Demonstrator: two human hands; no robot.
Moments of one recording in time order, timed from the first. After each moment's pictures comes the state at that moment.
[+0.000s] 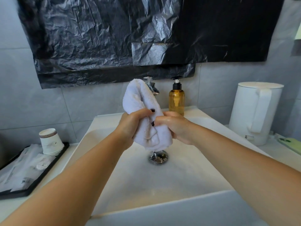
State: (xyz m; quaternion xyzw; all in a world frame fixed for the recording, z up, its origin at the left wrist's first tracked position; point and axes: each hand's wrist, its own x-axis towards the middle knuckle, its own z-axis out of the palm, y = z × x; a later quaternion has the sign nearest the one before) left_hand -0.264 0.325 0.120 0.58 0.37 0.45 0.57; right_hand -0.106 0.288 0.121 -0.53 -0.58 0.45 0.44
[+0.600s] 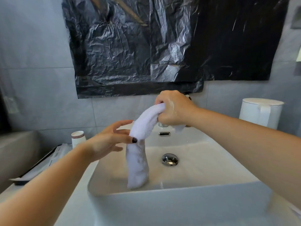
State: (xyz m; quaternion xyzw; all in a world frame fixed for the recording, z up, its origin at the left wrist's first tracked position) left_hand -0.394 0.257 0.144 0.70 0.39 0.32 0.51; right_hand -0.161 0.232 0.220 -0.56 -0.78 -0.11 0.25
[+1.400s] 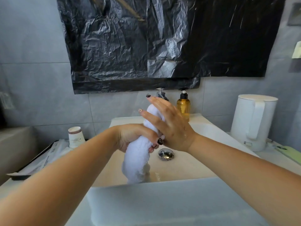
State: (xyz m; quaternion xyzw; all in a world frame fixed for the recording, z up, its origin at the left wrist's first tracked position) left_hand -0.318 0.229 0.169 0.67 0.33 0.11 0.65; right_hand -0.140 0.232 0.136 -0.26 -0.81 -0.40 0.35
